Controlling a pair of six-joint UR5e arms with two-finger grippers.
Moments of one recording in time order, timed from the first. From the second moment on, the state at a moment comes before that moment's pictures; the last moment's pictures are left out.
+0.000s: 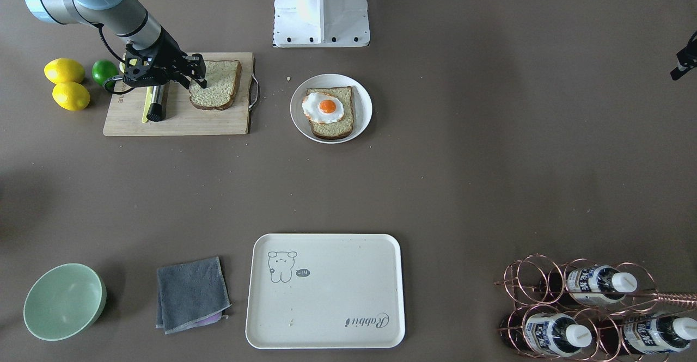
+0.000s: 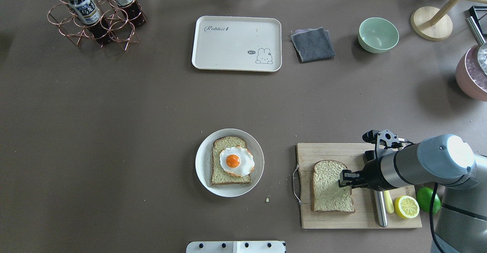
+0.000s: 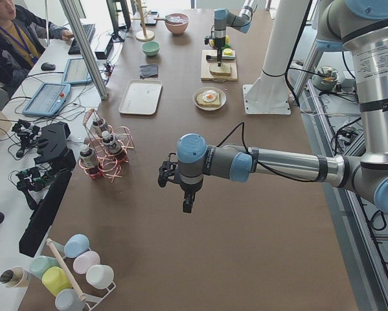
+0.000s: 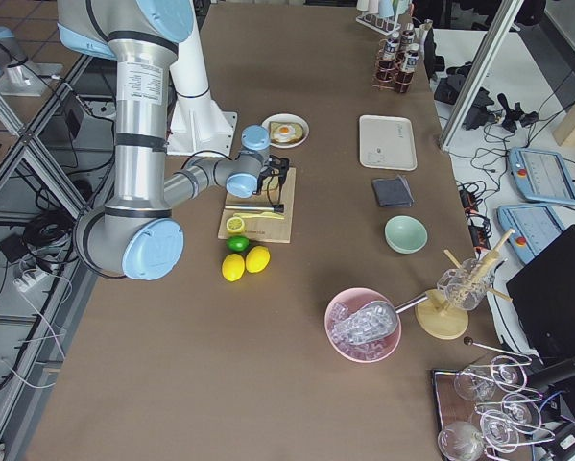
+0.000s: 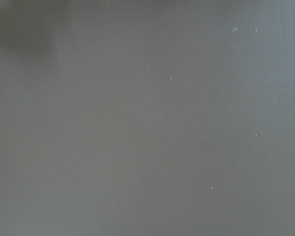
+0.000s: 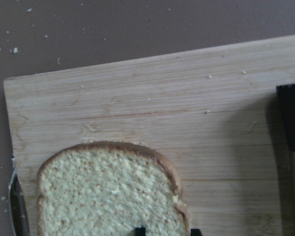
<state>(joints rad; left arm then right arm) -1.45 -1.33 -1.90 -1.67 -2.36 -0.08 0.43 -1.65 1.96 -0.92 1.97 1.44</state>
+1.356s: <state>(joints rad) -1.46 -1.32 -1.90 -1.67 -2.36 -0.08 0.43 -1.64 1.97 -0.92 1.98 1.44</state>
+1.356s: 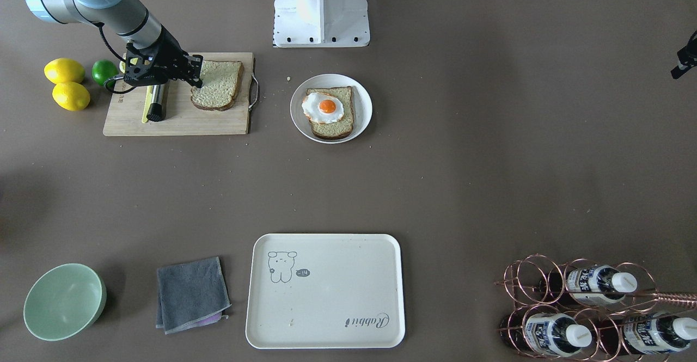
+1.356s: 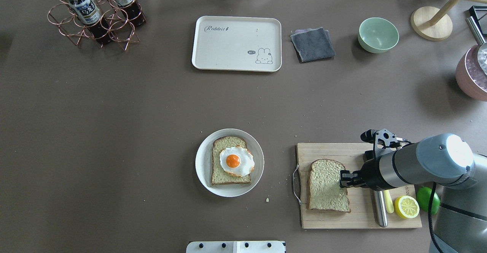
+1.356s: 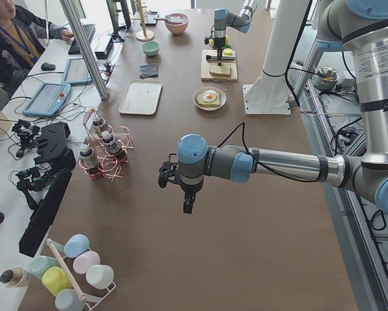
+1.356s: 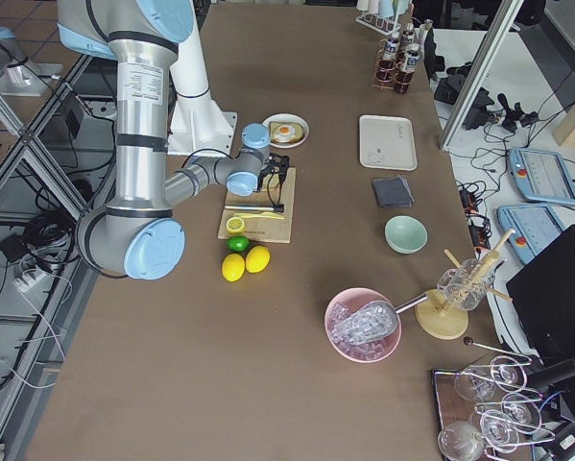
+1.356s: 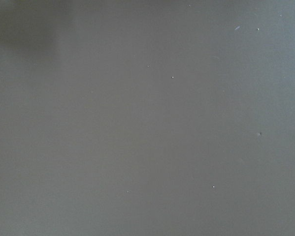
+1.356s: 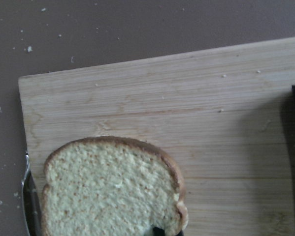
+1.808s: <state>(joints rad) -1.46 -1.32 -1.91 -1.67 -2.36 -0.08 0.43 -1.63 1.98 -0.92 1.98 1.44</state>
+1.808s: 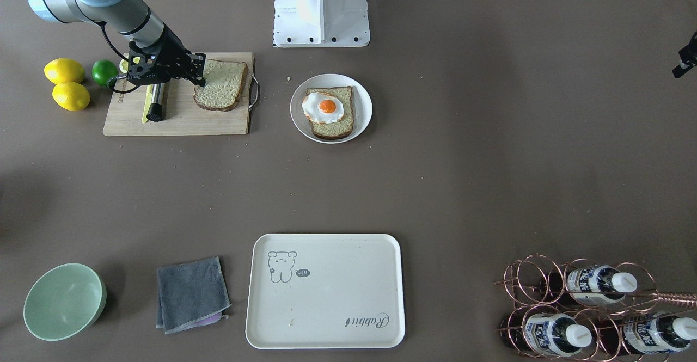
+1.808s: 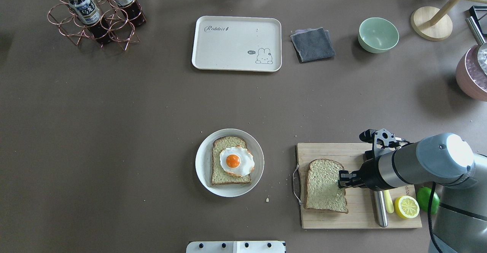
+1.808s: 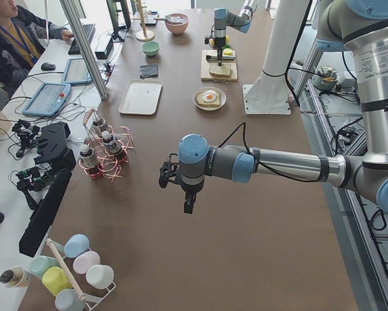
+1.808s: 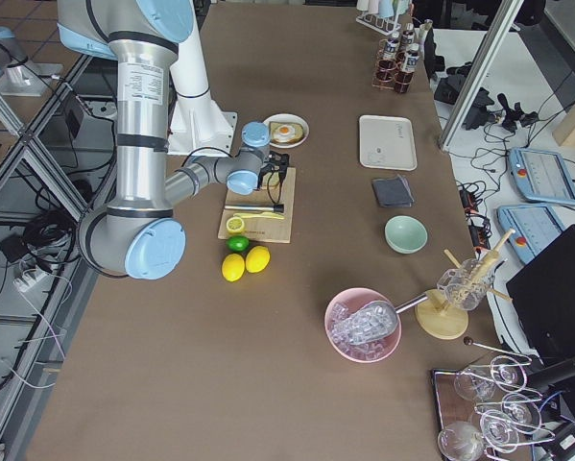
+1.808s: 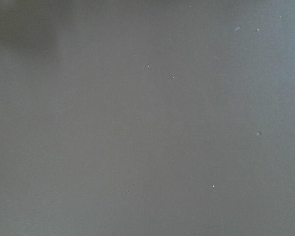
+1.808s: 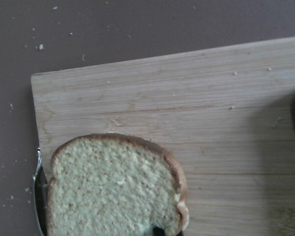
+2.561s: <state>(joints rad) -1.48 -1.31 -1.92 -1.66 -2.37 -0.08 0.46 -1.62 2.02 -0.92 2.06 1.44</state>
